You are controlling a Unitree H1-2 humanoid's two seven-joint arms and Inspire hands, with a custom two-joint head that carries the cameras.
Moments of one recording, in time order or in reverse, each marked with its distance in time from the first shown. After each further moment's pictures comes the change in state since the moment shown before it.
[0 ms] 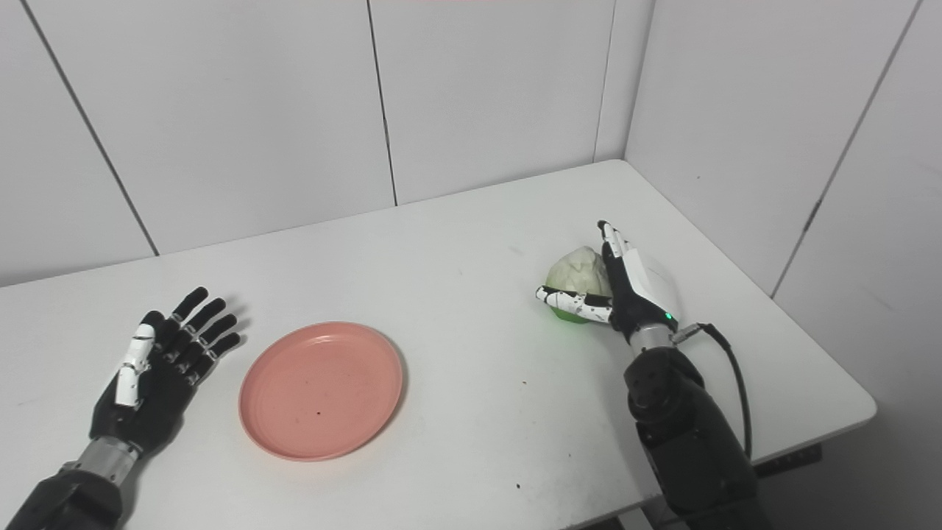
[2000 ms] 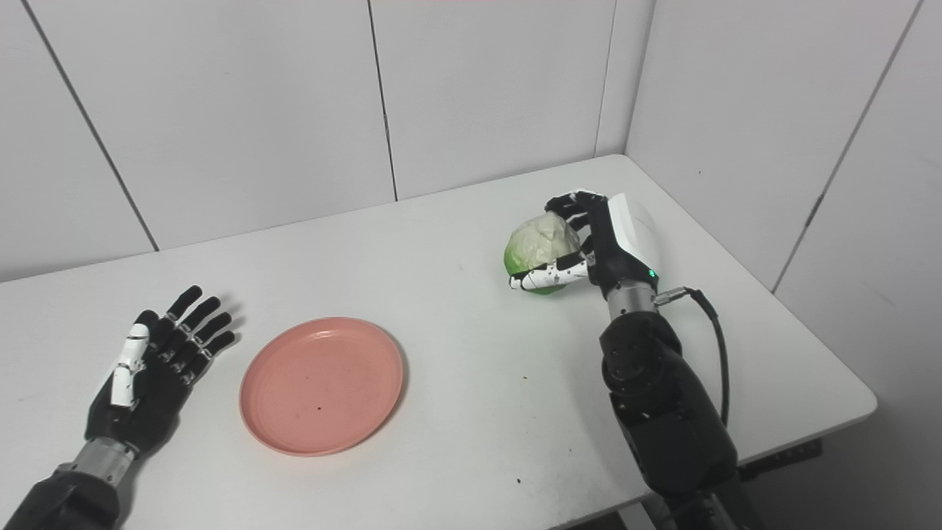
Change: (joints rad) left arm 0.028 0.003 -0.015 -0.051 0.004 0.008 0.026; right arm -0.057 0.024 0.065 -0.253 0.030 0.097 -0.027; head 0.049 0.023
